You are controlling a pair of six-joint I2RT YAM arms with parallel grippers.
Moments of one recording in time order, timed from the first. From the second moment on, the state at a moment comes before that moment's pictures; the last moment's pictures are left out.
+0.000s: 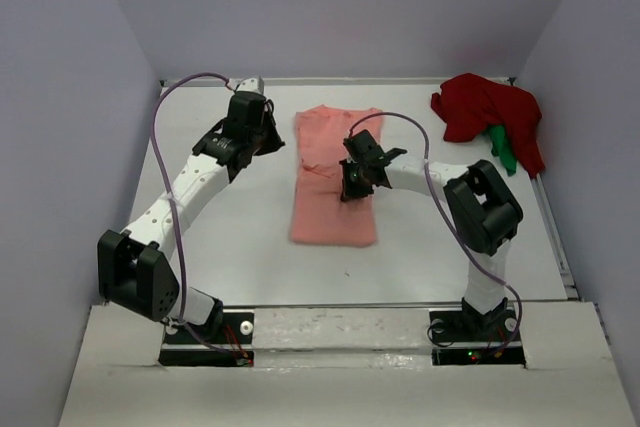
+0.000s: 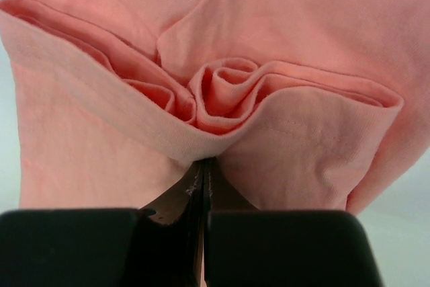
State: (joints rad) left arm -0.42 1.43 1.26 -0.45 -0.12 -0.54; right arm 0.62 1.97 1.32 -0.36 -0.07 0.50
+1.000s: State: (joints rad) left arm -0.42 1.39 1.13 -0.49 -0.15 -0.52; right arm 0.82 1.62 0.96 -0.48 0.17 0.69
